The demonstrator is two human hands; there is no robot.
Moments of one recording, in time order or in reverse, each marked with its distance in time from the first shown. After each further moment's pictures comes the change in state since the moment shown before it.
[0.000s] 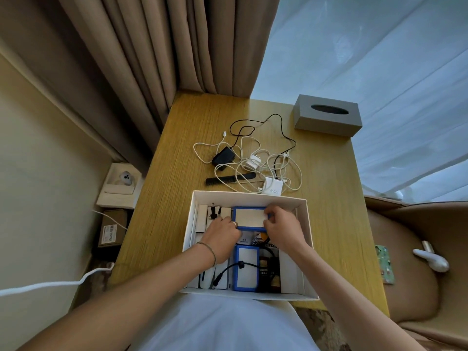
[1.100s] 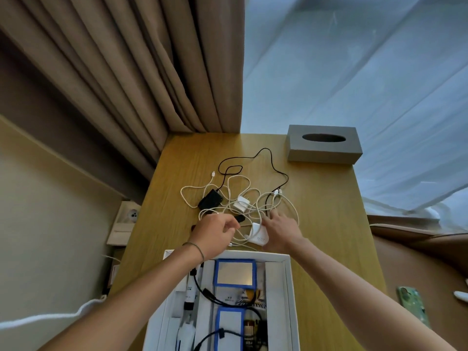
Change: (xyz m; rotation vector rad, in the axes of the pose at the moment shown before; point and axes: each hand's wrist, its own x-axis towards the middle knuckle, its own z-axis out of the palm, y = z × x) left_hand 0.093 -0.036 -0.104 -0.750 0.190 -0.375; right_hand 0.158 0.038 -0.045 -0.592 -0.166 -0.414
